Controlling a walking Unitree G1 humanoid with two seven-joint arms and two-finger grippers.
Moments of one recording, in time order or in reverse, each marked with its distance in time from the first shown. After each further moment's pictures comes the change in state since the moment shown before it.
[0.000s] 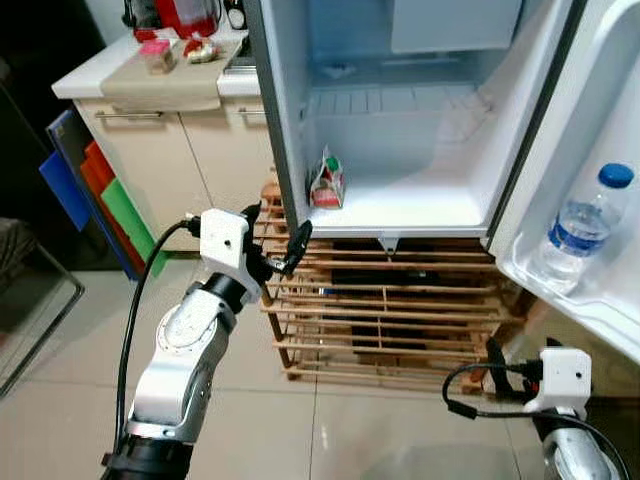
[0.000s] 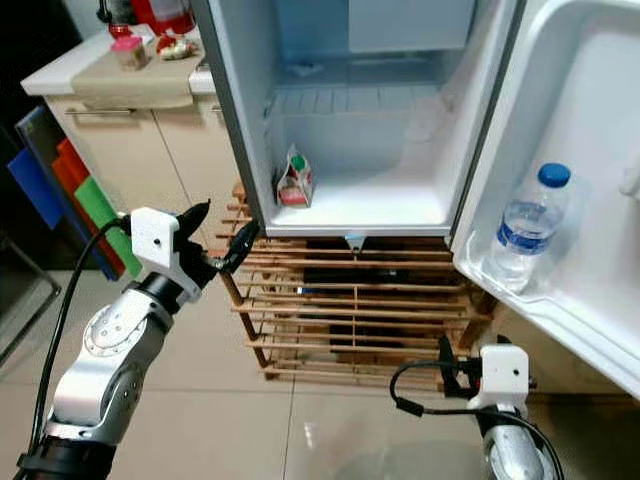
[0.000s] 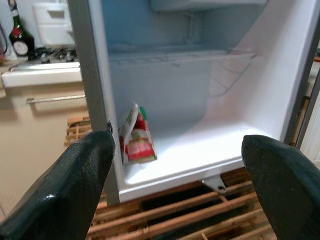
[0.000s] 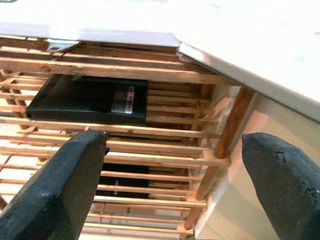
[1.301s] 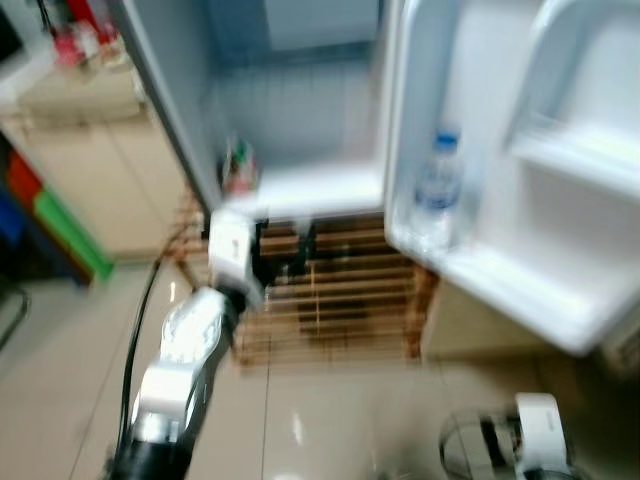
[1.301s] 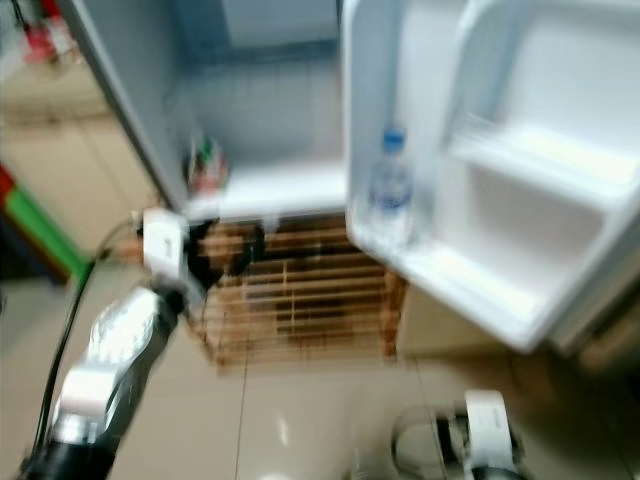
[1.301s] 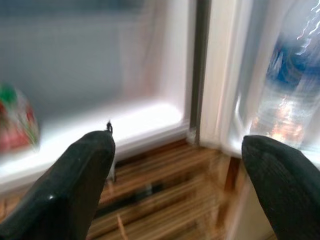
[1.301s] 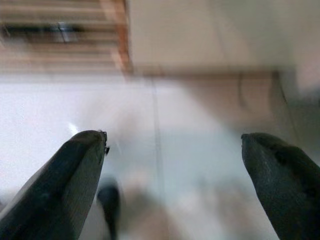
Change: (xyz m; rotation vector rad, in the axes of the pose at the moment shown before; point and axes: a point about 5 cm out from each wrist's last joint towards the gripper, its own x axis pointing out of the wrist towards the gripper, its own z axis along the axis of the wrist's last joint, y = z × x) left arm 0.004 0.000 -0.034 -0.050 0.187 0.009; right arm -0.044 -0.032 -0.103 -0.124 0.649 -0.054
